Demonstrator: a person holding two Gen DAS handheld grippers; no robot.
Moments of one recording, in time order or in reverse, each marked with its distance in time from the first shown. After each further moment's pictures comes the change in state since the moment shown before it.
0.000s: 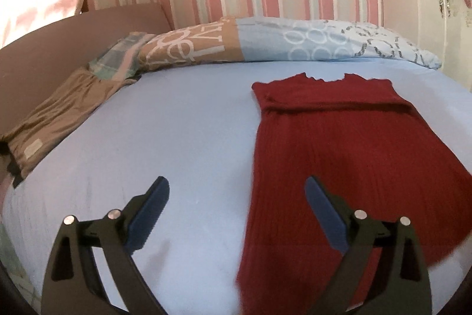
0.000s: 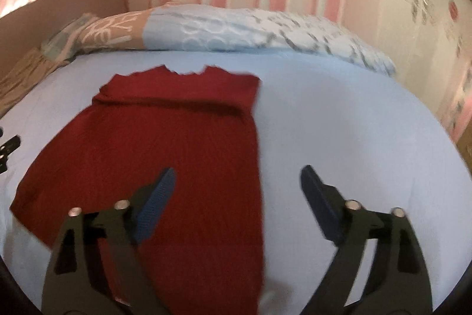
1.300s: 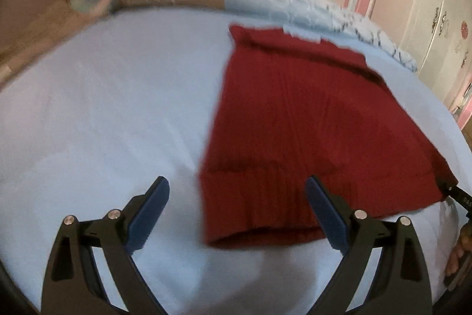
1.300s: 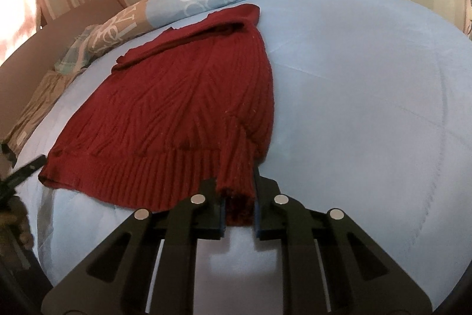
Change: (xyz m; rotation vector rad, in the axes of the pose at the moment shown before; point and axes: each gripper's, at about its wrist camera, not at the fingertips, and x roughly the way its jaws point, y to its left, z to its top) left arm 0.007 -0.006 -0.065 -0.162 0.241 -0.234; right arm 0.002 -0.010 -0.089 0.172 0.116 0.185
